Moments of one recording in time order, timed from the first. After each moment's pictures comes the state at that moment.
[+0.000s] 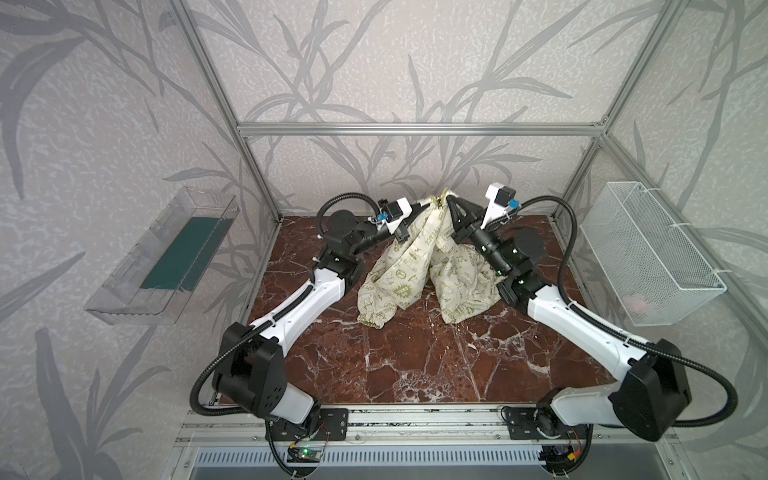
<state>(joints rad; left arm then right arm) -0.44 1.47 1.10 0.71 0.71 0.23 0.56 1.33 0.96 0.70 -0.12 0.40</state>
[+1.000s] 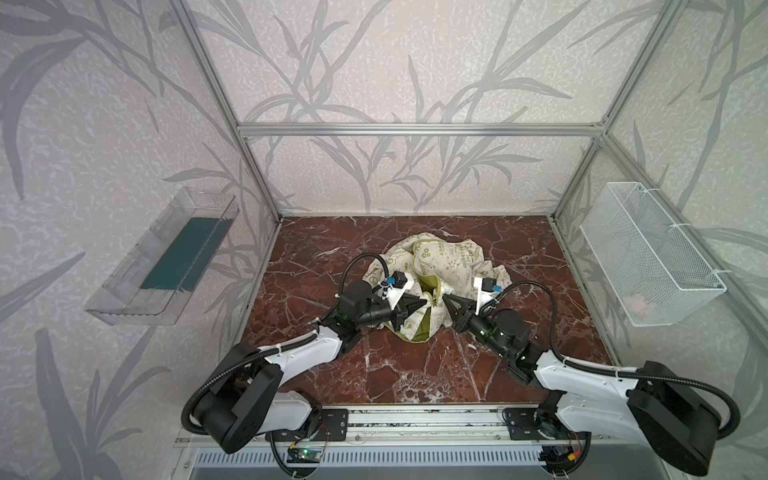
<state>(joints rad) -0.58 1.32 0.51 0.63 0.67 -0.09 0.77 1.13 0.29 0.79 0.06 0.68</state>
